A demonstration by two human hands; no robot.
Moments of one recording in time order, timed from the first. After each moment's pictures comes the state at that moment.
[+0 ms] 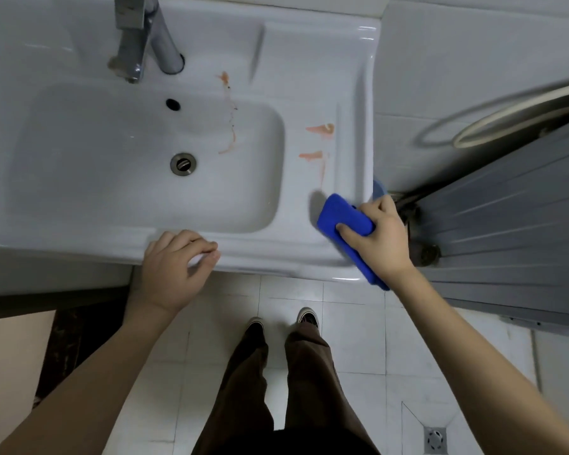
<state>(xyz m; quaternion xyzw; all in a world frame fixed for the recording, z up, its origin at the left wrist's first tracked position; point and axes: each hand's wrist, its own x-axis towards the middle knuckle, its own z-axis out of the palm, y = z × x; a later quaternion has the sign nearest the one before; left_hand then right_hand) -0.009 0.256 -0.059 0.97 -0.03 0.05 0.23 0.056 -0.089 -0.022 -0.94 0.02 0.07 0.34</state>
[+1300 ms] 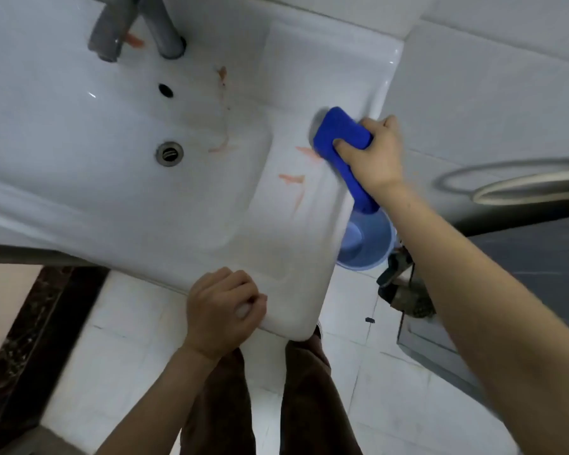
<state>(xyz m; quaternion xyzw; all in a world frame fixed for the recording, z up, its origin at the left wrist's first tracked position) -0.003 0.073 -0.058 0.96 0.00 0.09 0.26 0.273 -0.105 -0.038 -0.92 -0.05 0.05 0.39</state>
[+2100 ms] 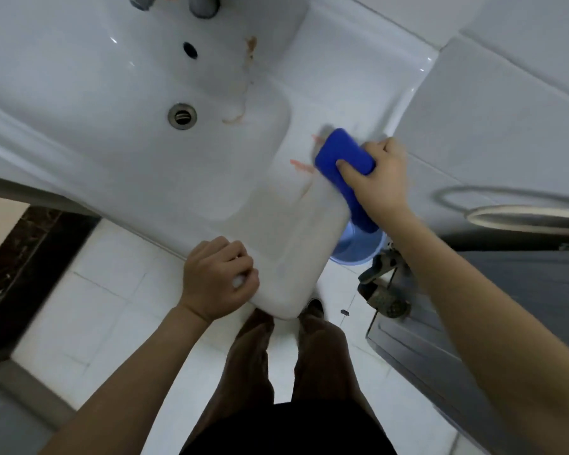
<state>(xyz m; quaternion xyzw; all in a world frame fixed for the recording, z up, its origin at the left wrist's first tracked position) 0.002 0.070 -0.060 0.97 0.02 0.11 0.21 0.244 -0.116 -0.038 -0.93 -0.15 0.06 0.32</state>
